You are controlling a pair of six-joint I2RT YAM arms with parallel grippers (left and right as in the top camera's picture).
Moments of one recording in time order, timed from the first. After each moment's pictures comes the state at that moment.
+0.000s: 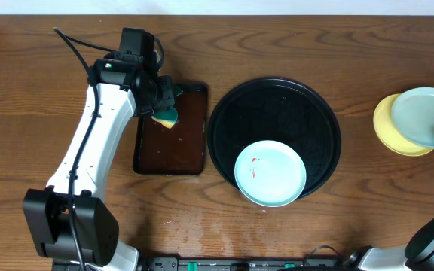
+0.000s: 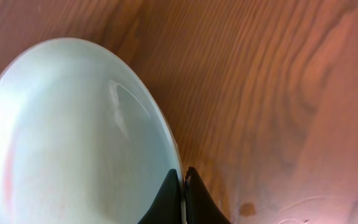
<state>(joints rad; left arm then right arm) -0.14 1.70 1.51 -1.04 0.12 -0.35 -0.67 1.62 0.95 -0.22 0.12 0.48</state>
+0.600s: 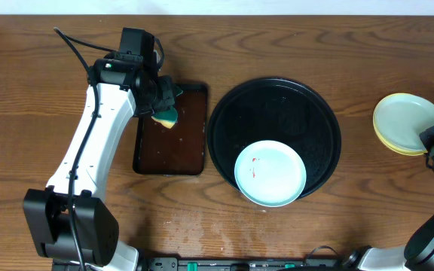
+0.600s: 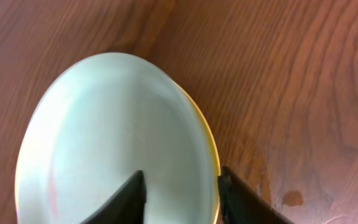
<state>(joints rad) -0.14 1.70 1.51 -1.04 0.12 -0.35 -0.64 1.62 0.87 -0.12 0.03 0.49</state>
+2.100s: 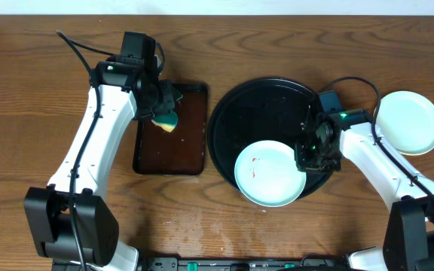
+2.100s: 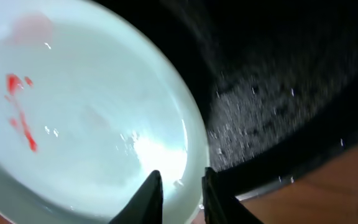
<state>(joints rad) -0.14 1.70 1.48 -1.03 0.12 -0.35 0.24 1.62 1.02 -0.99 -0.18 0.31</state>
